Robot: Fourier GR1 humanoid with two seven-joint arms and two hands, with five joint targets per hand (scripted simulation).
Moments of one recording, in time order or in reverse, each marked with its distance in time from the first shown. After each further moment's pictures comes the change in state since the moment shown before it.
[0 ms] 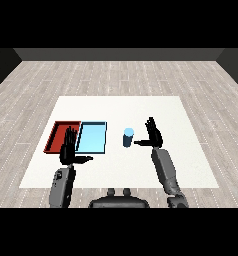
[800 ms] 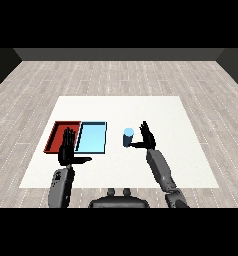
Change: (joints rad) left arm 0.009 0.010 0.013 0.008 0.023 -0.017 -0.023; right arm -0.059 0.018 0.059 0.227 -0.050 -0.035 -0.104
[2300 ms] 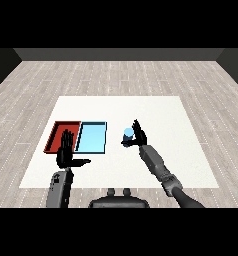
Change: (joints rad) left arm 0.043 0.004 -0.004 -0.037 -0.005 0.002 -0.011; right arm -0.231 0.002 0.141 0.375 -0.187 -0.014 -0.159
